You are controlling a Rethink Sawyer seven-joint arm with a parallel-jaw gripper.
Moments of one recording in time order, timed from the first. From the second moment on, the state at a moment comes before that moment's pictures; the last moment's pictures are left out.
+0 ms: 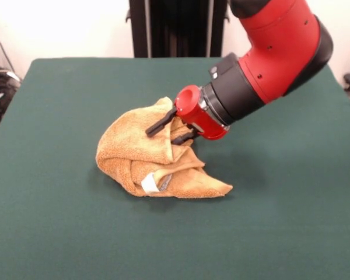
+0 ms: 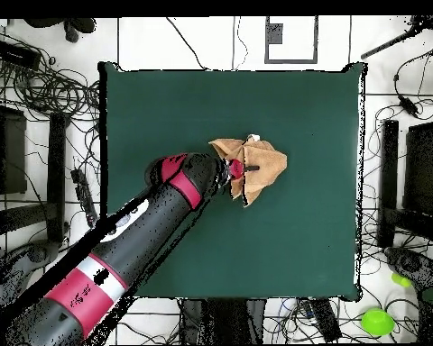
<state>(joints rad) 0.46 0.25 -1.05 1.11 0.38 0.61 1.66</state>
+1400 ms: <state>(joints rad) 0.38 0.14 -0.98 1.13 0.21 0.52 1.66</state>
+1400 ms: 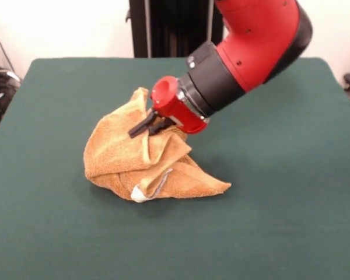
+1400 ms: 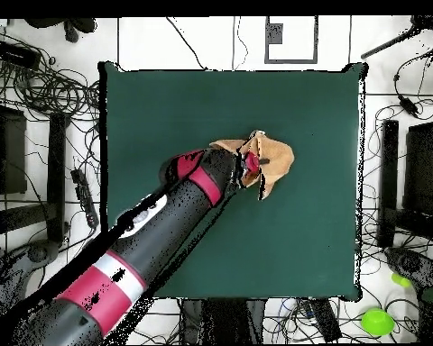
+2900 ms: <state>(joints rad) -0.41 -0.34 -0.13 1.29 -0.18 0.40 1.66</state>
